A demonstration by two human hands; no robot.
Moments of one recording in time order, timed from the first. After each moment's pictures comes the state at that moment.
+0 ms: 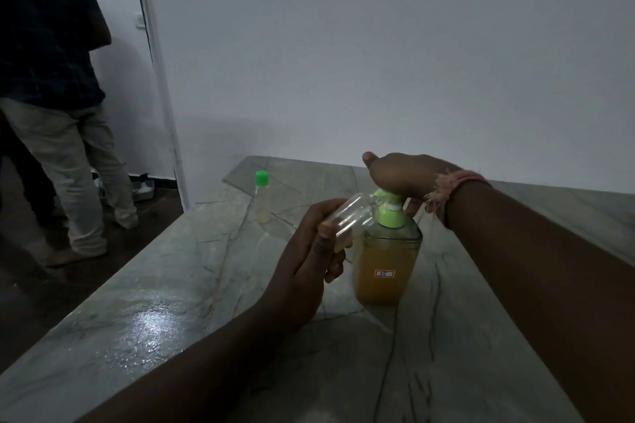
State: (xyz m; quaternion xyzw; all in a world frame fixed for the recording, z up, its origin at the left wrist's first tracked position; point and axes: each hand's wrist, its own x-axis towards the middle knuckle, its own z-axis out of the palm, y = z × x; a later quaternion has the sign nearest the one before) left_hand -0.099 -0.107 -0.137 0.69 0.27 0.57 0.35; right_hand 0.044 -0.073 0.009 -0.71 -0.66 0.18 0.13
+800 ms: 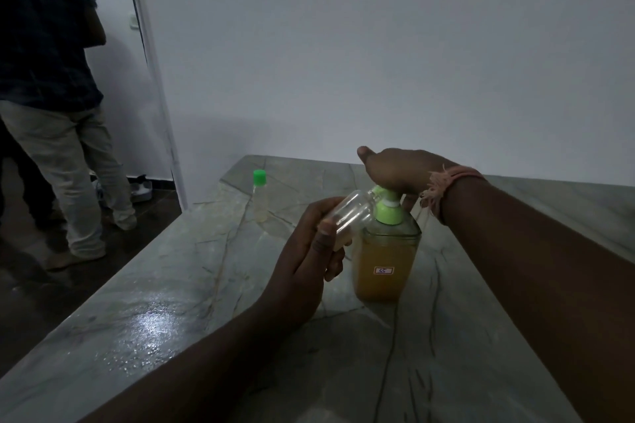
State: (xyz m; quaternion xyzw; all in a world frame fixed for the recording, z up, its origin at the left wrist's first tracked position) left_hand -0.099 -0.105 -0.139 0.69 0.26 0.56 0.37; right_hand 0.048 -0.066 0.006 -0.72 -0.66 0.16 0.13
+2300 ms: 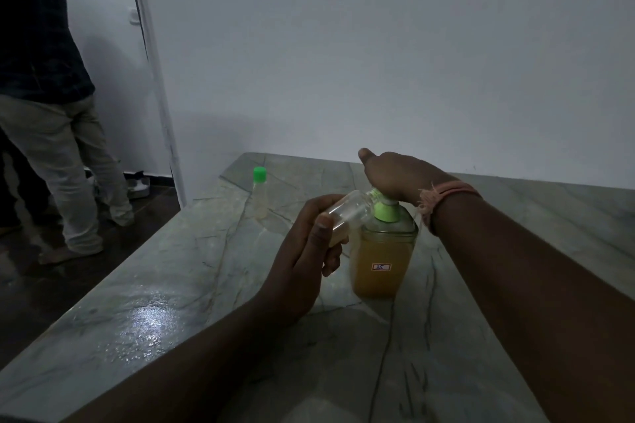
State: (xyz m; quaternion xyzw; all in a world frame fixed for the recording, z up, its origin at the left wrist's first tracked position) left_hand -0.098 -0.104 -0.138 0.68 0.26 0.57 0.38; right_hand 0.046 -0.072 0.002 -0.72 -0.67 0.13 0.11
